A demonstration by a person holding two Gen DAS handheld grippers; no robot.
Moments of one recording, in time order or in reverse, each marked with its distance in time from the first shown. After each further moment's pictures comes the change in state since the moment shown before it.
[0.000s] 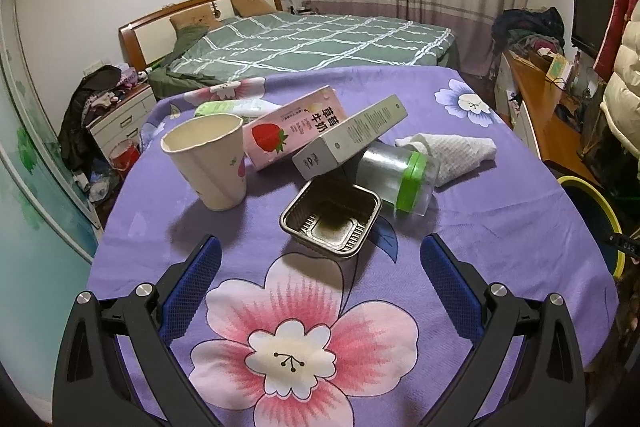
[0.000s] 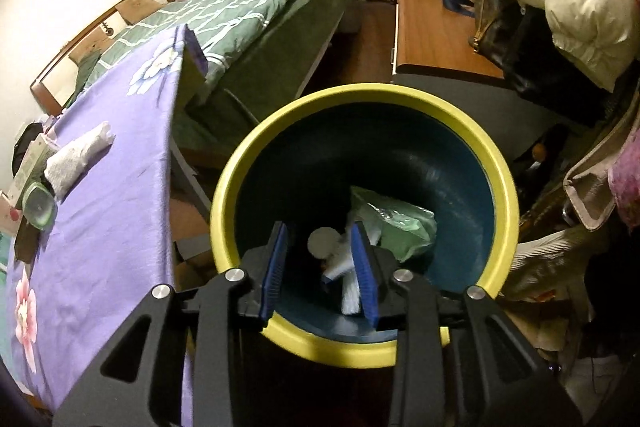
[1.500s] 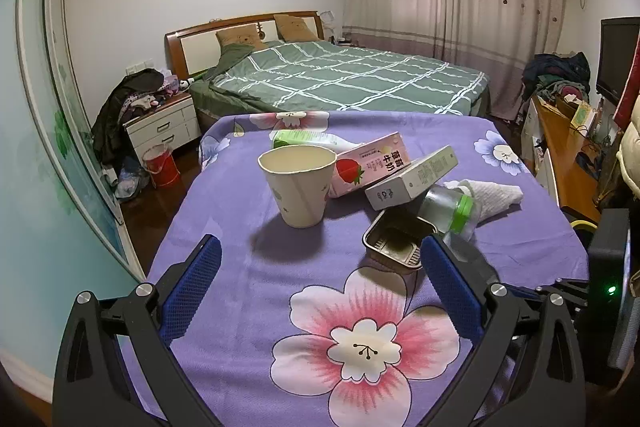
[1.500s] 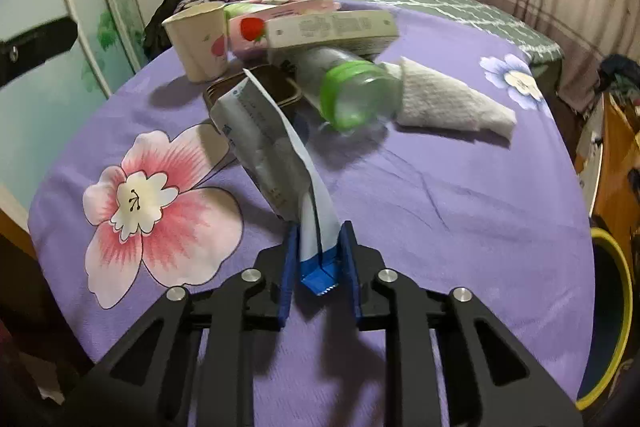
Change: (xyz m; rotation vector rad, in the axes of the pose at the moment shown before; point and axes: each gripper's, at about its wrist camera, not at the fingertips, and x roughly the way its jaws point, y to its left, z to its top) left arm -0.057 0.060 -0.004 -0.119 -0.120 0.097; right arm -0.018 0.268 -0.070 -0.669 0.044 0.344
